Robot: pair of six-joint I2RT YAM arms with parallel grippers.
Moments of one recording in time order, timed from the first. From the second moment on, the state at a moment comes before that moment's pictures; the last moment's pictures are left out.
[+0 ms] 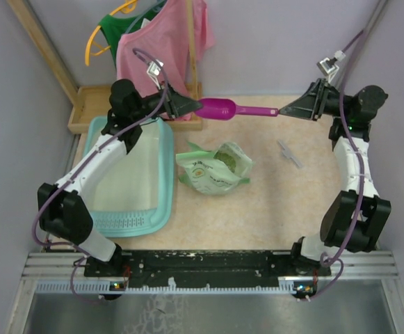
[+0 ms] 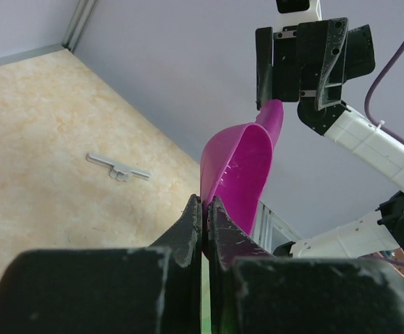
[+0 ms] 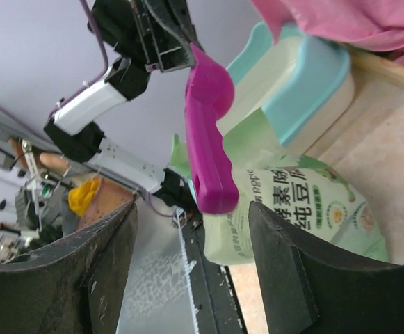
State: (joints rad) left arm -0.38 1.56 1.38 0.35 0.81 -0.77; right arm -0.29 1.46 1.27 0.67 -1.55 1.29
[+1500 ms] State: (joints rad) left arm -0.45 1.57 1.38 0.34 0.76 -0.74; right arm -0.17 1.46 1.15 0.95 -1.57 1.51
